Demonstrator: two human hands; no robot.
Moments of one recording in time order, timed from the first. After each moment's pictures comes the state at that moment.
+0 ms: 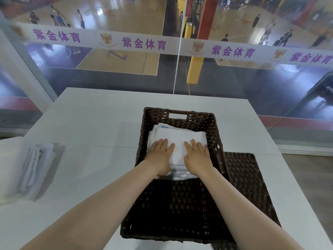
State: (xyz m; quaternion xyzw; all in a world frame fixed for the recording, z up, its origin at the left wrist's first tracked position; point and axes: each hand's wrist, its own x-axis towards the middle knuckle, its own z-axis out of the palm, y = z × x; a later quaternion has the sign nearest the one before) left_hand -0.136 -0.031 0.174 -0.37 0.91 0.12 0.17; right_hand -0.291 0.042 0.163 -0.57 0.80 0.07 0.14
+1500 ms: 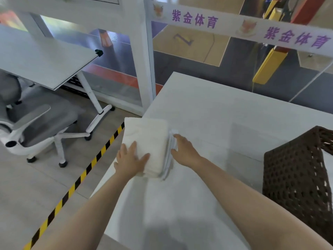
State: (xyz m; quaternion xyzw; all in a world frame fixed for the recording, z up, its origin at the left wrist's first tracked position) left_hand 0.407 -0.149 0.096 -0.79 0.54 0.29 -0.09; right_hand 0.190 -0.176 0.137 -0.67 0.65 -0.06 0.35
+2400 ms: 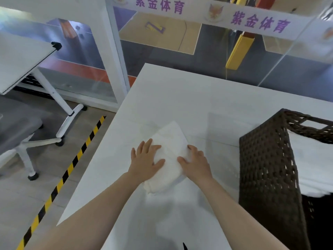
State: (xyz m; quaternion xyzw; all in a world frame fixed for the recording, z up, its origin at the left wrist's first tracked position) left_hand 0.317 -0.165 0.077 -0.58 0.77 0.26 -0.03; right_hand 0.114 -0.119 0.101 -0.50 0.80 -0.11 0.31
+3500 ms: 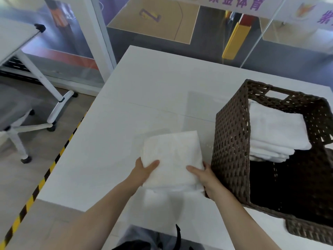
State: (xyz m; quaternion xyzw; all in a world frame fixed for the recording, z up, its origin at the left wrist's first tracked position) left_hand 0.247 -0.008 0.067 -0.64 0.40 0.64 -0.16; right_hand 0.010 0.053 0.060 -0.12 0.73 -0.34 0.57
